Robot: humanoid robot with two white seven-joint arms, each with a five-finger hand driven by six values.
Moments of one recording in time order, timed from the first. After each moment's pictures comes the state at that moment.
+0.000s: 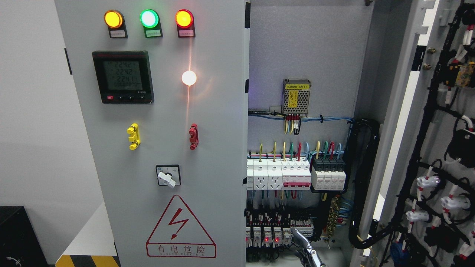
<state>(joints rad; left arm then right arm) 0.00 -0.10 -0.40 0.00 0.49 -0.03 0.00 0.03 -0.03 0.26 -2.00 0.00 -0.06 0.01</state>
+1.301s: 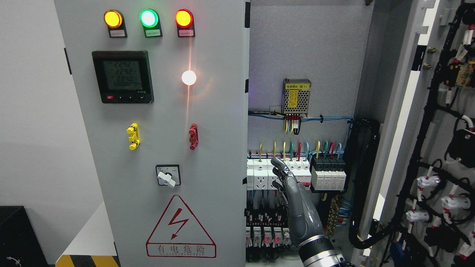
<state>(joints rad) 0.00 -0.10 -0.40 0.00 0.49 -0.03 0.00 -0.41 0.07 0.23 -1.84 -0.12 0.26 0.01</state>
